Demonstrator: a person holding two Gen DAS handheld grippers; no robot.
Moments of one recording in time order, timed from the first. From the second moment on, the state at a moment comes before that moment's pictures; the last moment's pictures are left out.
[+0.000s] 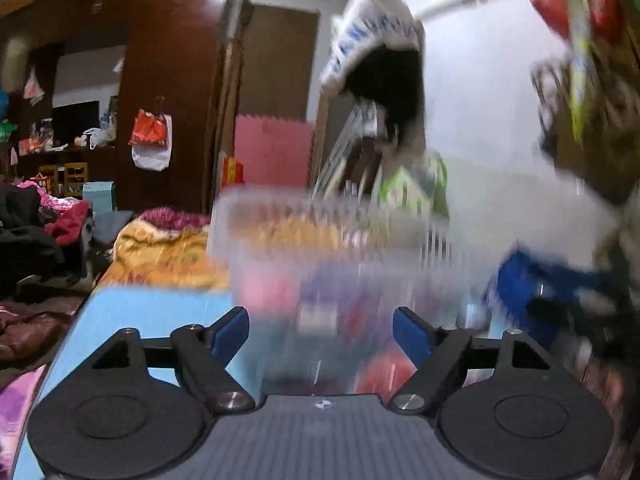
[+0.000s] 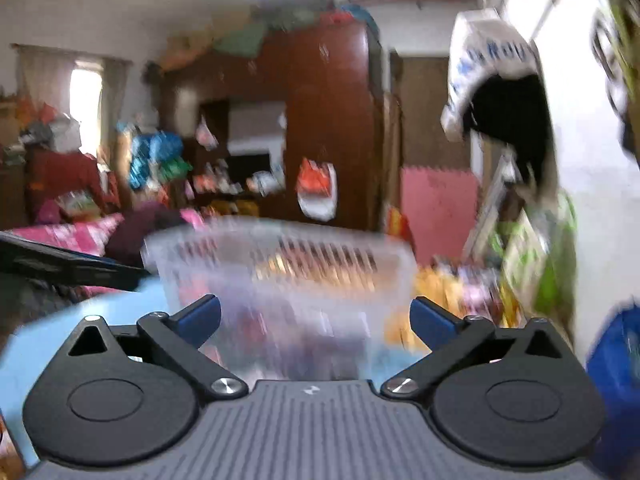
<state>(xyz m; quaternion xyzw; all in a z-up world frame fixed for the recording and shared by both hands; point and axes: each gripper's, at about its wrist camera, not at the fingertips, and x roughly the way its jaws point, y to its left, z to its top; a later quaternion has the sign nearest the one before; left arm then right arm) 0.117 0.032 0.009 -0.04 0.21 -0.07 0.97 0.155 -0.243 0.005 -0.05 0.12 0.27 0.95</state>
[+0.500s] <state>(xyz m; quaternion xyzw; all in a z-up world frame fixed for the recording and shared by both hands) 0.124 0.037 -0.042 -0.03 0.28 -0.06 0.96 0.213 -0.224 -0.032 -0.04 0.23 0.26 0.94</state>
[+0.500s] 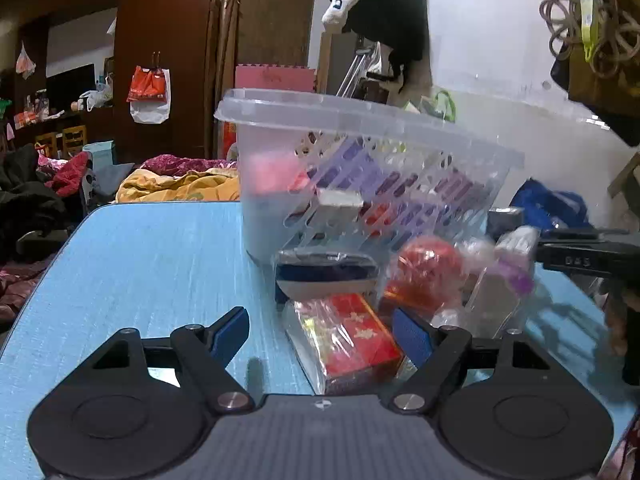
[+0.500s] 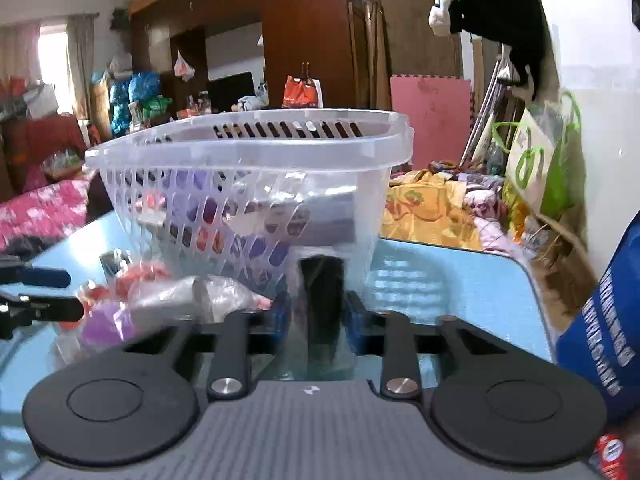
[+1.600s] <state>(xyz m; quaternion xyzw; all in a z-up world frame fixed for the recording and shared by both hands) 0.095 0.030 -0.037 -0.04 0.16 -0.07 0.98 0.146 -0.250 -0.028 -0.01 0.11 0.25 0.96</state>
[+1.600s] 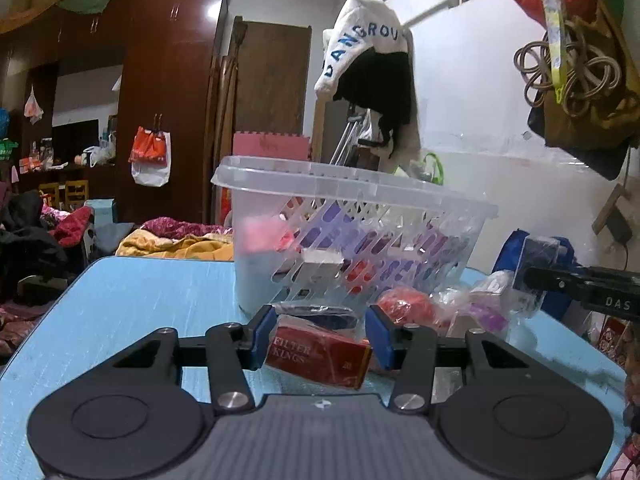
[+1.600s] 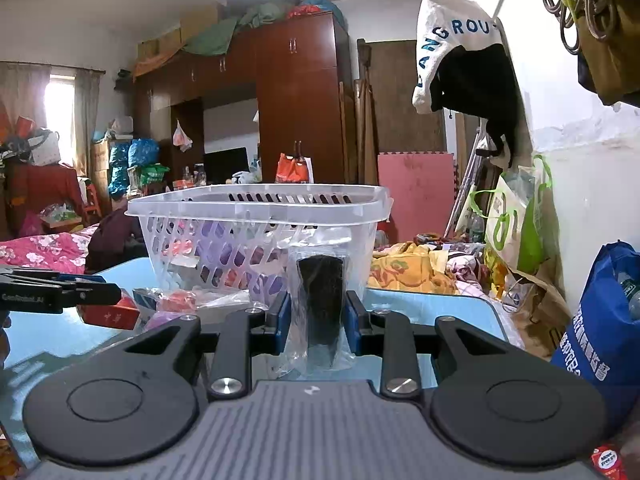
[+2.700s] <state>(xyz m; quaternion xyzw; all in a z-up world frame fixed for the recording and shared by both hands) 0.214 0.044 0.074 -0.17 0.16 -0.07 0.97 0.222 -0.168 0.070 -0.09 0.11 0.27 0.95</state>
